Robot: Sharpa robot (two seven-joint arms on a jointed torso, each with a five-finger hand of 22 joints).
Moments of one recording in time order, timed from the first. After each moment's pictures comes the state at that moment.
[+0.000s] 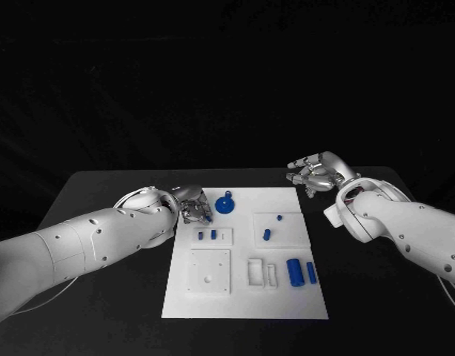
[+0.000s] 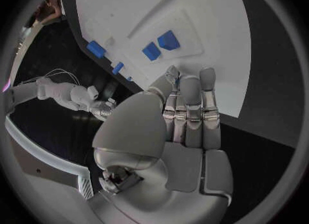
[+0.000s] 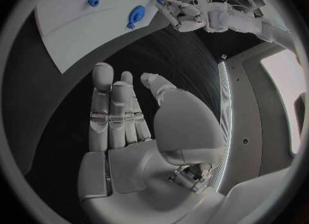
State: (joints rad) left arm 1.25 -0.49 -0.15 1.03 -1.26 -0.18 -0.05; left_hand 1.39 0.04 0.22 -0.20 0.06 1.20 0.09 0.06 0.06 1.29 0.04 0.06 0.06 1.36 -0.05 1.12 0.35 0.08 1.28 -0.07 0.32 1.31; right arm 1.03 -0.78 0.27 1.29 -1.05 -0.45 -0.01; right_hand 1.26 -0.13 0.28 0.01 0.54 0.97 0.12 0.06 0.06 1.21 0.01 0.49 0.22 1.42 -0.07 0.88 0.87 0.11 1.47 -0.09 0.42 1.13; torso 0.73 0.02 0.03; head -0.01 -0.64
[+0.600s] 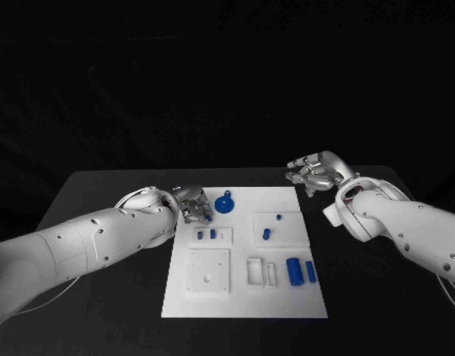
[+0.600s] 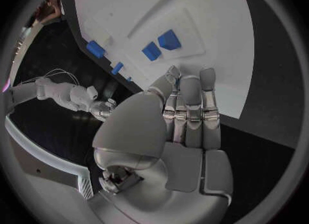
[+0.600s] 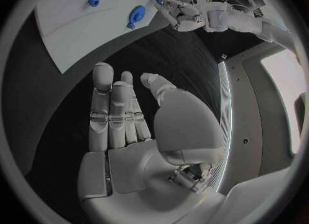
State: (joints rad) left arm 1.24 -0.48 -0.15 1.02 -1.26 -0.19 -0.04; left_hand 1.39 0.04 0.21 -0.20 0.06 1.19 0.09 0.06 0.07 1.29 0.04 0.06 0.06 1.36 -0.05 1.12 0.35 0.08 1.28 -0.07 0.32 1.31; right arm 1.03 -0.78 0.27 1.29 -1.05 -0.45 -0.01; right_hand 1.26 -0.13 0.28 0.01 0.54 0.97 0.12 0.06 0.06 1.21 0.01 0.49 0.22 1.42 -0.07 0.88 0.87 0.11 1.47 -0.09 0.42 1.13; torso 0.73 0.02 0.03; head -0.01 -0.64
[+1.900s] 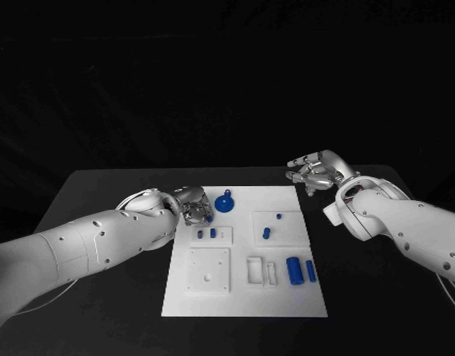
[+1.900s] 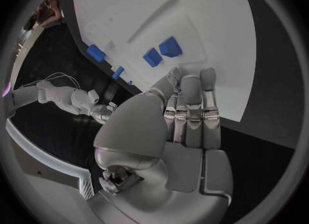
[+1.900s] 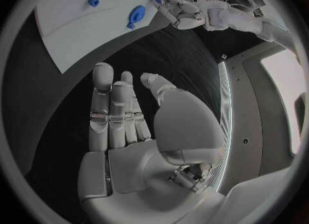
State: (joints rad) left arm 1.24 -0.48 -0.16 1.02 -1.28 -0.19 -0.04; left_hand 1.38 0.02 0.22 -0.23 0.06 1.10 0.10 0.06 0.06 1.25 0.06 0.06 0.06 1.35 -0.04 1.12 0.35 0.08 1.26 -0.06 0.33 1.31; right arm 1.03 -0.78 0.27 1.29 -1.05 -0.45 -0.01; right_hand 1.26 -0.13 0.28 0.01 0.54 0.97 0.12 0.06 0.06 1.21 0.01 0.49 0.22 1.42 -0.07 0.88 0.87 0.11 1.47 -0.09 0.42 1.12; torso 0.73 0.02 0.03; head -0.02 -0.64
